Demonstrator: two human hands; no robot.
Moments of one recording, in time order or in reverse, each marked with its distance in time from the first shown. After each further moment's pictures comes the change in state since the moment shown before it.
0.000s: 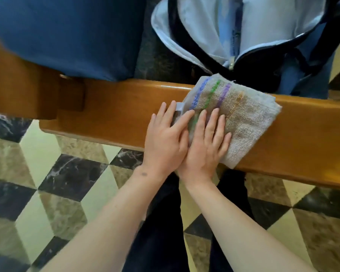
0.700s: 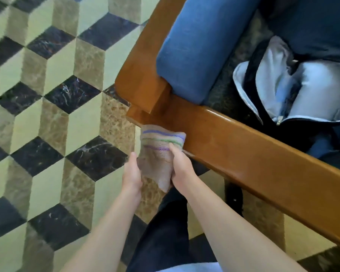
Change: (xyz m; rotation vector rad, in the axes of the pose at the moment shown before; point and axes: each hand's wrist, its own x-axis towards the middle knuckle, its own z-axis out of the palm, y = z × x) left_hand -0.151 -0.102 -0.120 -1.203 0.480 -1.312; right_hand -0.064 -0.168 -0.057 1.320 -1.100 0.607
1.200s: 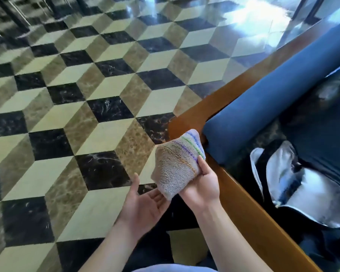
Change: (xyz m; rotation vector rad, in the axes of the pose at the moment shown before) left_hand -0.095 0.018 -0.080 -1.028 -0.651 -0.218; right_hand -0.122 -0.064 0.076 0.311 -0.540 0.041
